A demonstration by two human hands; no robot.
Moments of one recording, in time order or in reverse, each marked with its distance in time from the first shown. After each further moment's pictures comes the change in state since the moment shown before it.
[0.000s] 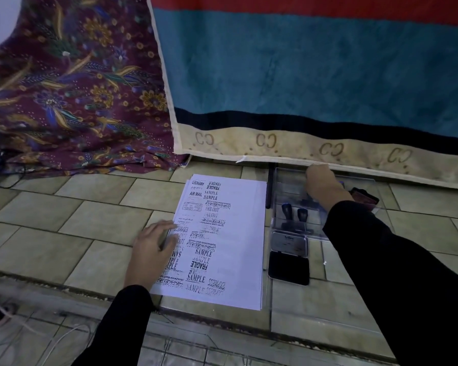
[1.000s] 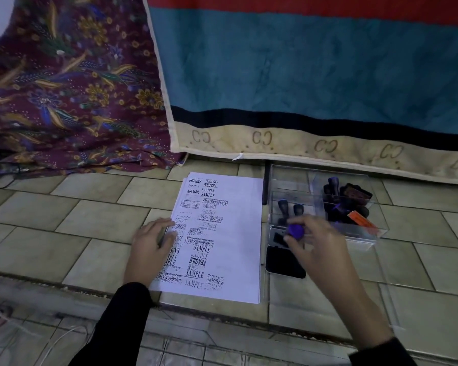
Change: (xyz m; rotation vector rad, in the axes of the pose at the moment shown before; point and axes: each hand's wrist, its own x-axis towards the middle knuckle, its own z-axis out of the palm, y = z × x) left_hand -0.003 0.006 -0.001 -0.014 -0.011 -0.011; right_hand -0.182 -0.006 0.022 0.571 0.307 -0.270
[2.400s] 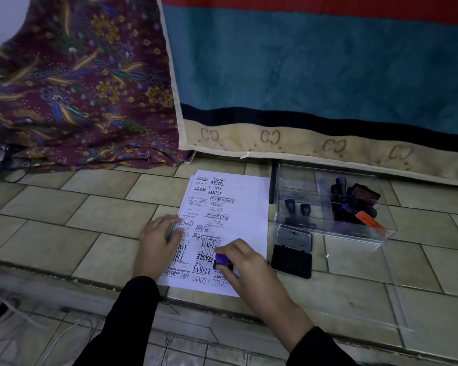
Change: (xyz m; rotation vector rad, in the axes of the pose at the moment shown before) left_hand 0.001 -0.002 0.001 0.010 0.005 -0.001; right_hand -0.028 -0.059 0.089 0.093 -0.329 -0.261
